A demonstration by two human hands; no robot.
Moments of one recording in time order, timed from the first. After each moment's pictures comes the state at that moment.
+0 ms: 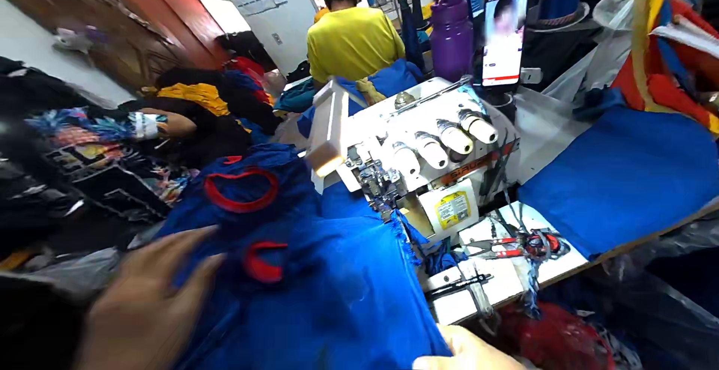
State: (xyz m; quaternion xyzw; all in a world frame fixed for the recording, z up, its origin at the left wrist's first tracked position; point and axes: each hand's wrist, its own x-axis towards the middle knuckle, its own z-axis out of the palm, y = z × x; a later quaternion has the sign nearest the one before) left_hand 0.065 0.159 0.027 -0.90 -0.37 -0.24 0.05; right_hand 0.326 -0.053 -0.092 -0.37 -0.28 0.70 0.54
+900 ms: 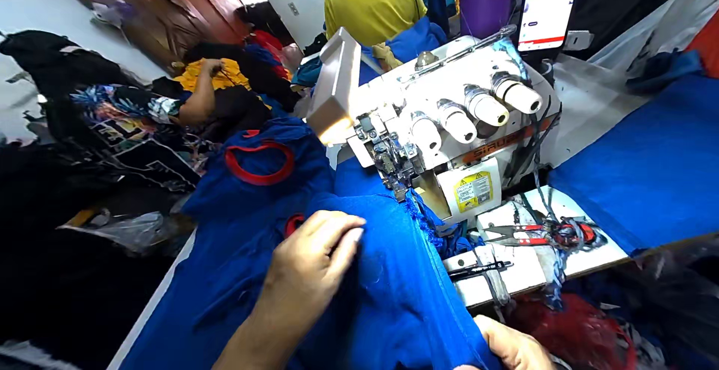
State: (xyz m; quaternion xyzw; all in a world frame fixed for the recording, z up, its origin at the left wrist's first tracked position) left_hand 0.163 0.121 -0.025 -0.92 -0.25 -0.30 0.05; right_hand 0.328 -0.085 -0.084 -0.51 -0.44 0.42 0.61
